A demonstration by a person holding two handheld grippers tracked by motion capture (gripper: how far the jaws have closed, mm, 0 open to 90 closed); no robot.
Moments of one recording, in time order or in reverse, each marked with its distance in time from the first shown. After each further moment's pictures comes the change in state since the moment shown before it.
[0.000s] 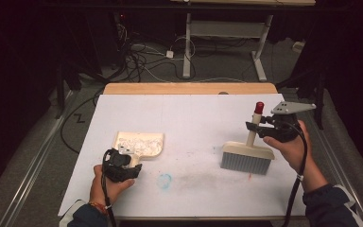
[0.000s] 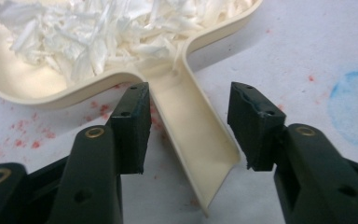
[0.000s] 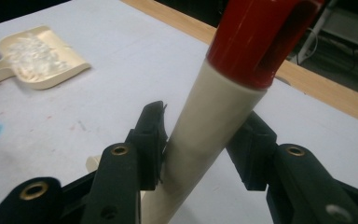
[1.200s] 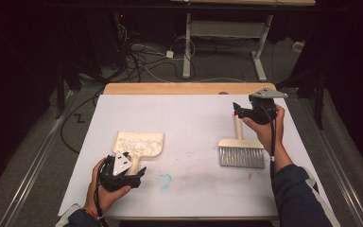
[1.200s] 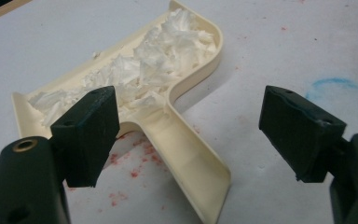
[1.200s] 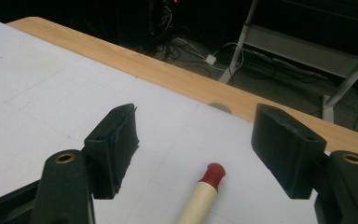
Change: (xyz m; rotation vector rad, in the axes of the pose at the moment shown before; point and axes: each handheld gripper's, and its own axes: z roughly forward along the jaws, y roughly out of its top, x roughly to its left) left arm -0.010 -0.026 -0.009 -0.286 0.037 0.233; right arm -0.019 0.019 0.078 -0.089 -0.281 0.072
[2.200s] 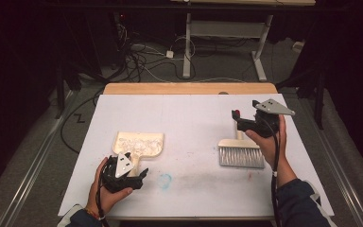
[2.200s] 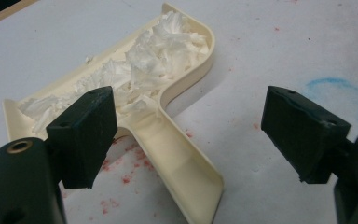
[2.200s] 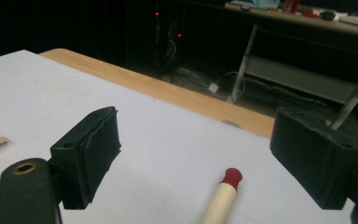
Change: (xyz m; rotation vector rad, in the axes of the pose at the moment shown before) left arm -0.004 -0.001 0.003 -0.010 0.000 0.019; right arm 0.025 -0.017 -0.036 -0.147 0.005 0.003
